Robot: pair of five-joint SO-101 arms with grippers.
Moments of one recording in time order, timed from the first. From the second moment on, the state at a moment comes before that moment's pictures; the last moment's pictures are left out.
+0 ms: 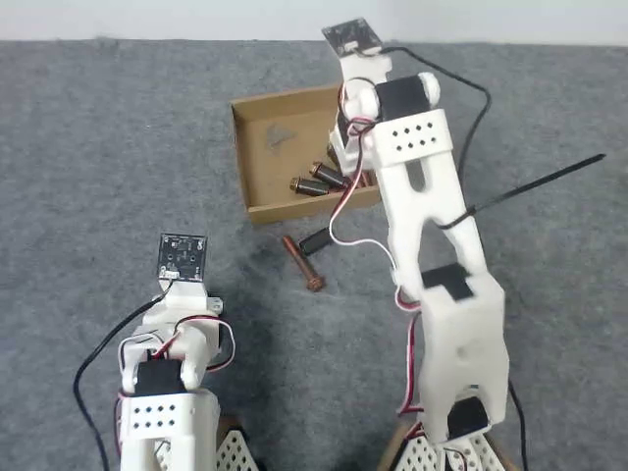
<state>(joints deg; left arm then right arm) -10.5 -85.4 97.7 53.7 -3.3 -22.8 29.9 -48.7 100.5 4.4</state>
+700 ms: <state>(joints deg) -10.5 -85.4 97.7 53.7 -3.3 -29.7 -18.7 19.3 88.4 23.0</state>
